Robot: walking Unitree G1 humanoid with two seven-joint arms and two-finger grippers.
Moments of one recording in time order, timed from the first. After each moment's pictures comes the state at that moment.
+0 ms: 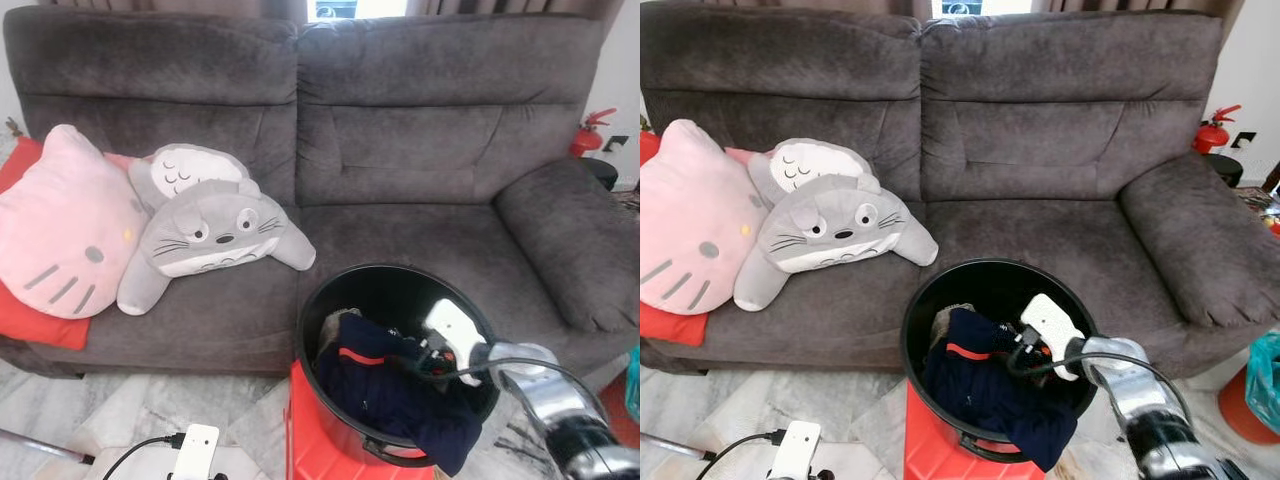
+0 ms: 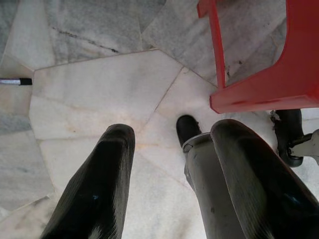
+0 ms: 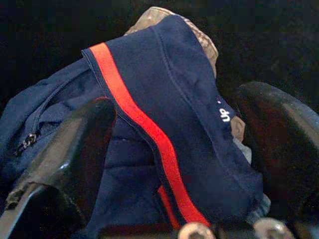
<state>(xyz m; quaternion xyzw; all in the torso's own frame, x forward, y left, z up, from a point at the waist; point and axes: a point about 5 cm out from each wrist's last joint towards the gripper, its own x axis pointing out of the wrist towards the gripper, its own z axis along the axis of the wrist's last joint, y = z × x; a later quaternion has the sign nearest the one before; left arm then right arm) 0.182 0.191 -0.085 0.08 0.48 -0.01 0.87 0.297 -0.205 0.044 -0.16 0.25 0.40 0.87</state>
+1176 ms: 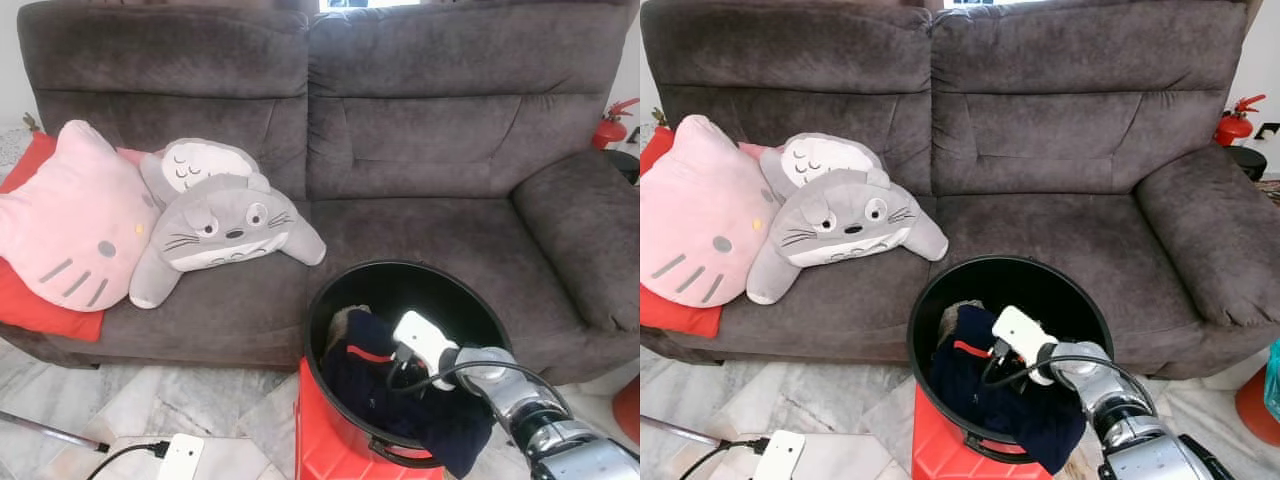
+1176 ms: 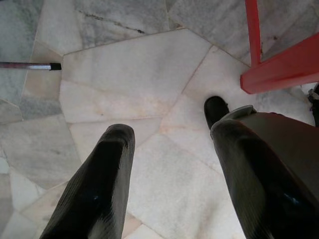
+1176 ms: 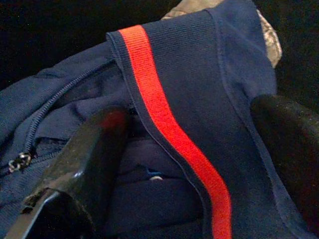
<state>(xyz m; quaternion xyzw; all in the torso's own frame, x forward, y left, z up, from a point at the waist) 0.170 0.214 -0.086 0.12 0.49 -0.01 0.86 0.301 -0.178 0.020 -0.23 0.27 0.40 0.85</state>
